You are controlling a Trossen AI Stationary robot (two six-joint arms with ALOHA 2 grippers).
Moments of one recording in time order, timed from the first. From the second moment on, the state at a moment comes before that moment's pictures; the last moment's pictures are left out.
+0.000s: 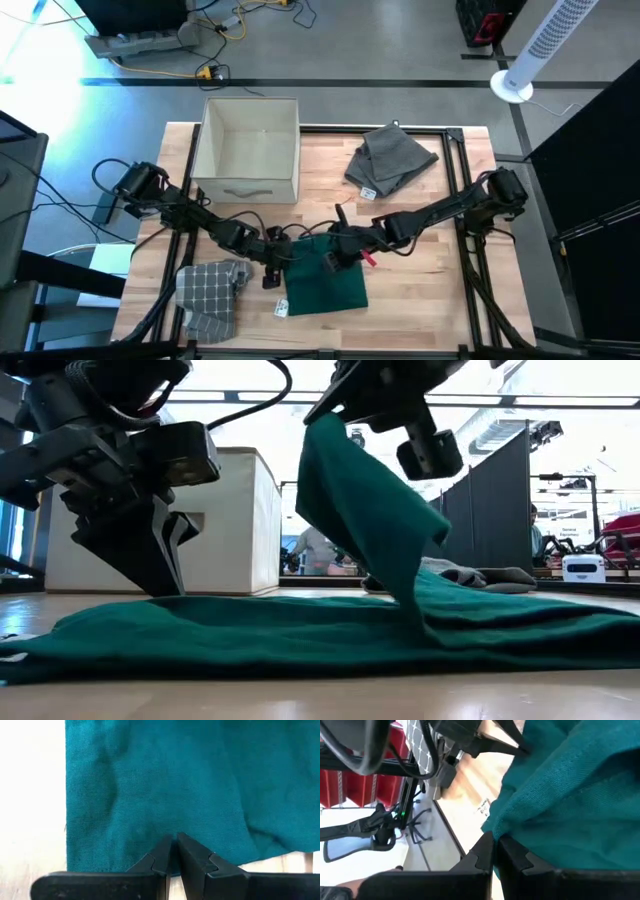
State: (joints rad) left arm -0.40 1.64 0.68 0.00 -0.14 -0.44; right arm 0.28 1.77 1.17 -0.04 -0.09 1.28
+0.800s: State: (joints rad) left arm -0.39 1.64 0.68 0.00 -0.14 -0.42; right arm 0.26 1.78 1.17 0.01 -0.20 1.21
